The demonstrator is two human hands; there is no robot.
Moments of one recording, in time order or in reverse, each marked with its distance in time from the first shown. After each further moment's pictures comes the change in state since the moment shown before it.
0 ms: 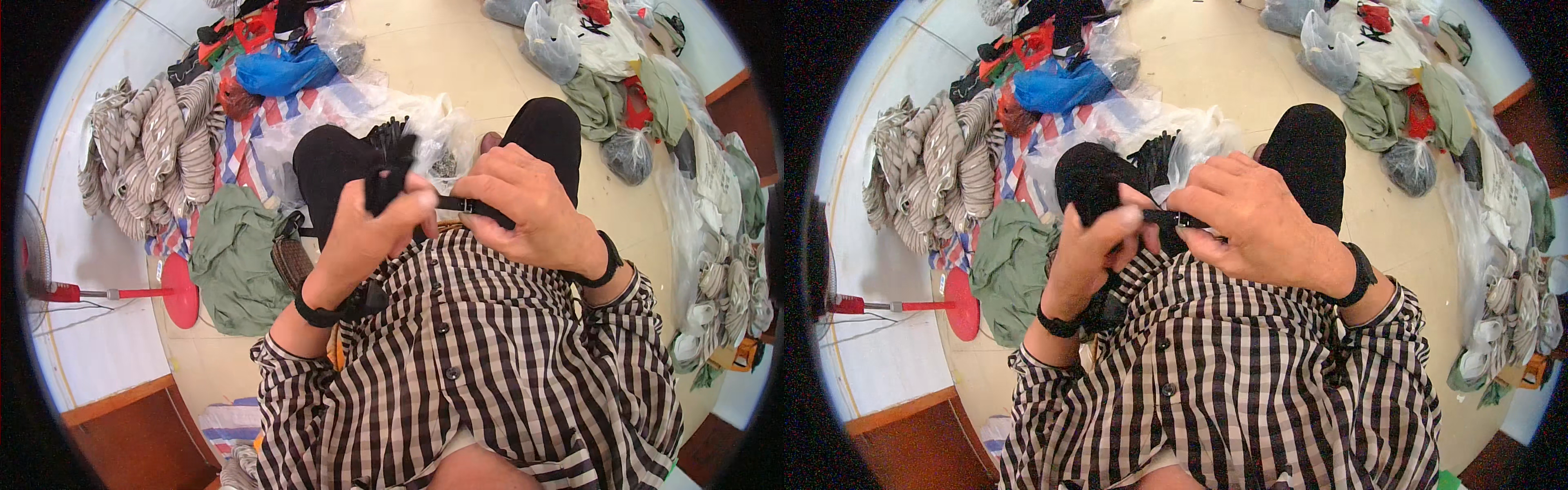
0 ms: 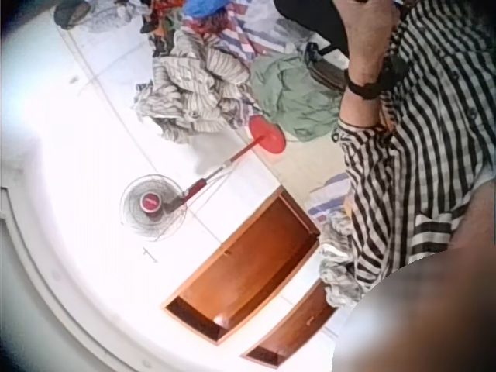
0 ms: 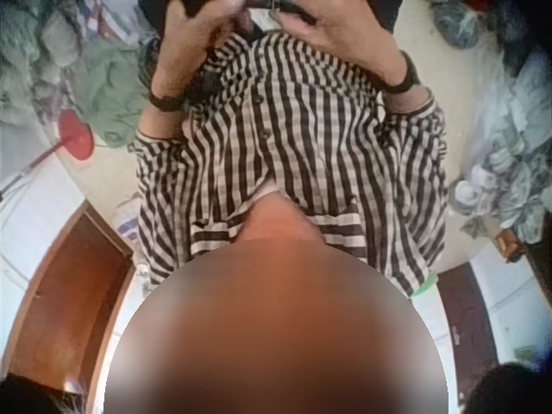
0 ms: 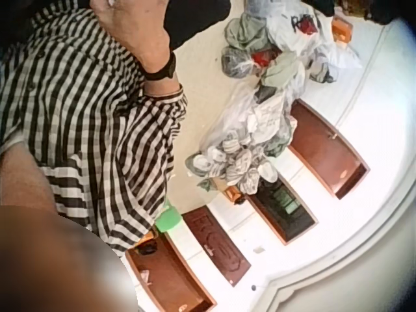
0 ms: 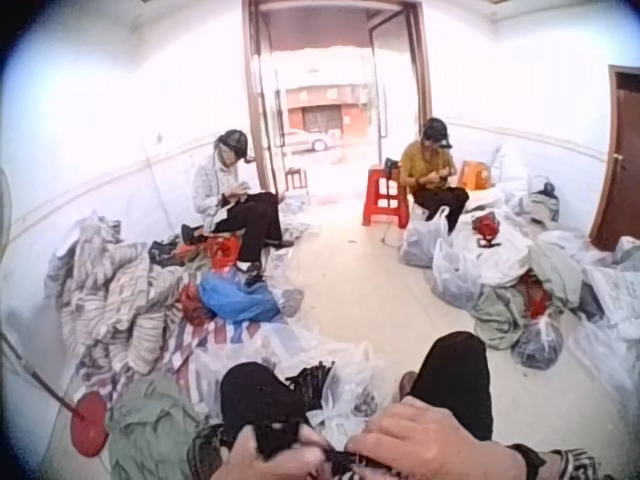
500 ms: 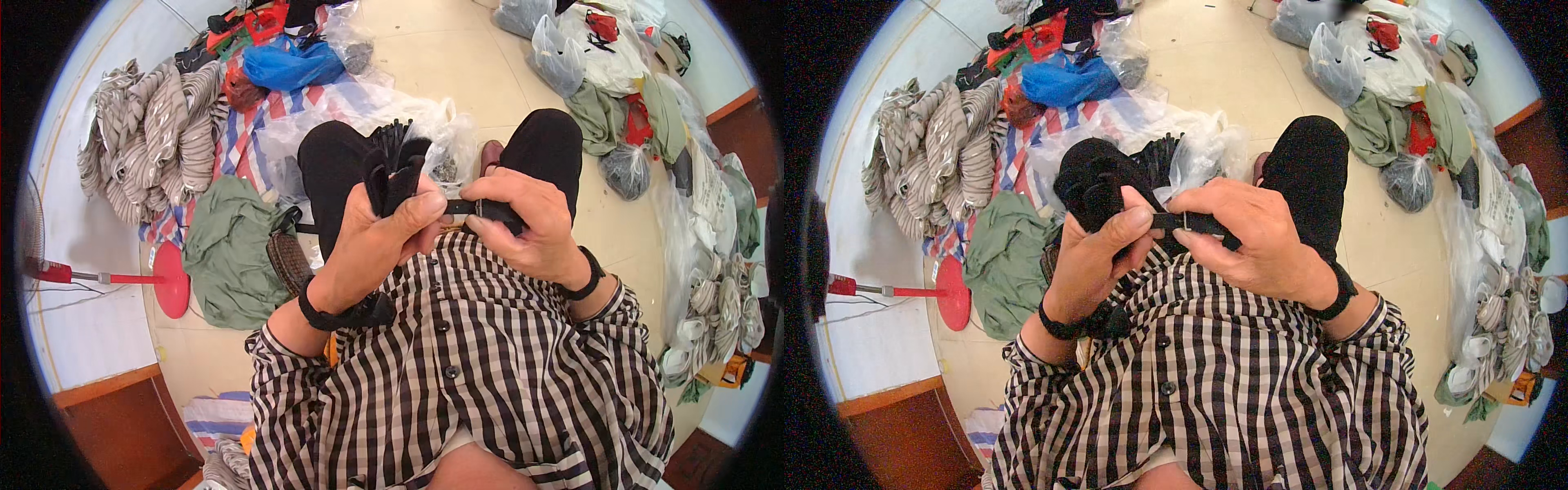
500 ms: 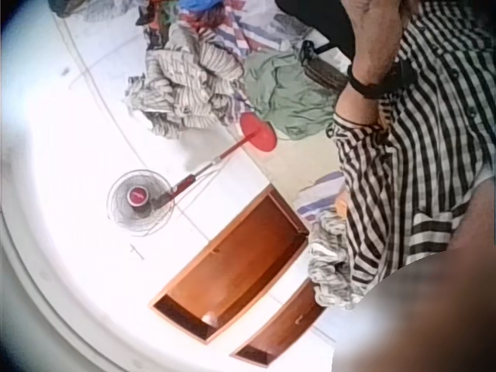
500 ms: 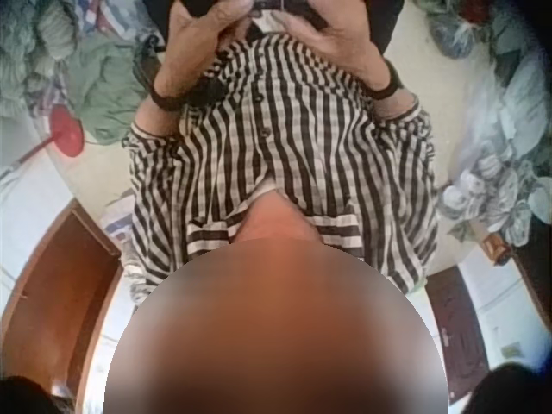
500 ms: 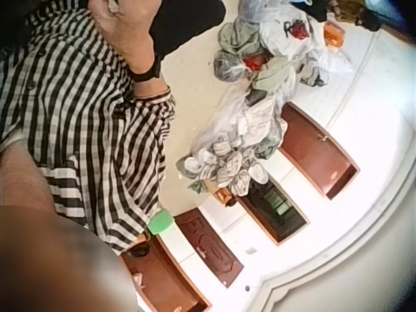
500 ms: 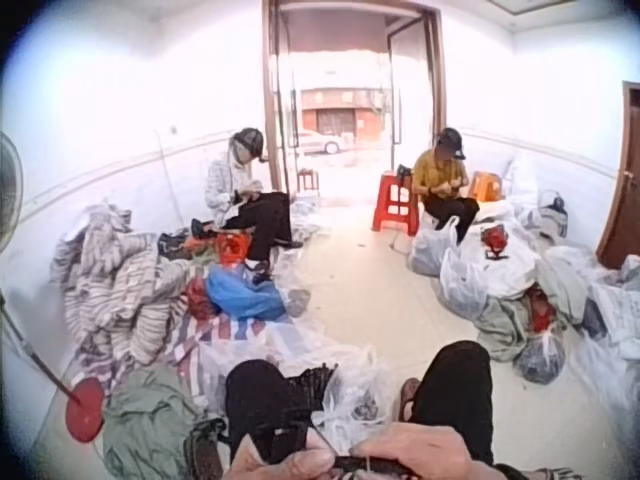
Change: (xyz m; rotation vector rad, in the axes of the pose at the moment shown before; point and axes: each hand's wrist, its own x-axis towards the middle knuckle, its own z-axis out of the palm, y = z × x) left_hand -0.013 0.005 0.001 -0.035 -0.052 0.042; right_hand -0.003 -0.009 0.015 0.265 0.192 0.017
